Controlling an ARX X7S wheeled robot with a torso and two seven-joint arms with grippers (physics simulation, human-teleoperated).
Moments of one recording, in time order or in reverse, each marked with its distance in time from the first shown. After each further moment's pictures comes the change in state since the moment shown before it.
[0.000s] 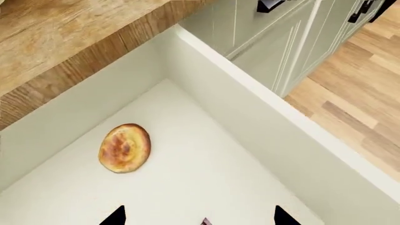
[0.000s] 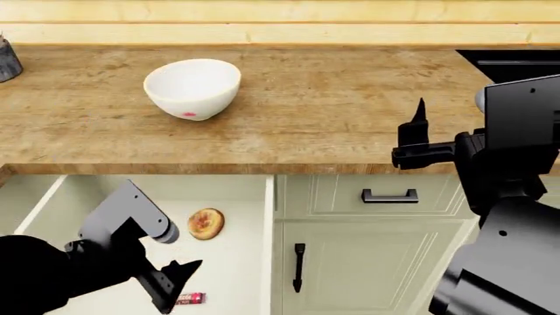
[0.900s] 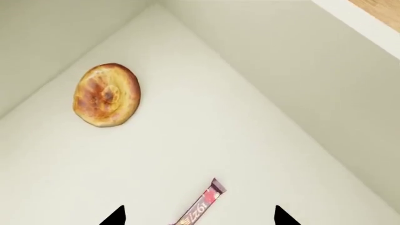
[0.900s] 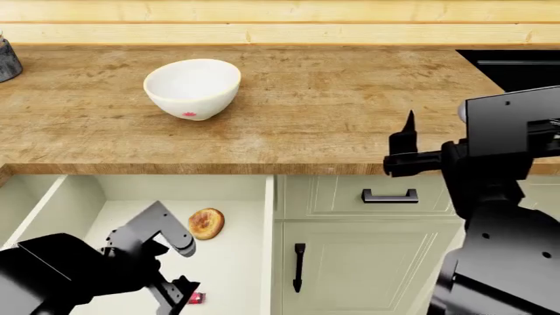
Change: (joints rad) left arm -0.087 0.007 0.359 -0.297 0.156 0.149 0.062; right arm -0.055 0.000 0.033 0.054 0.129 -0.056 0.107
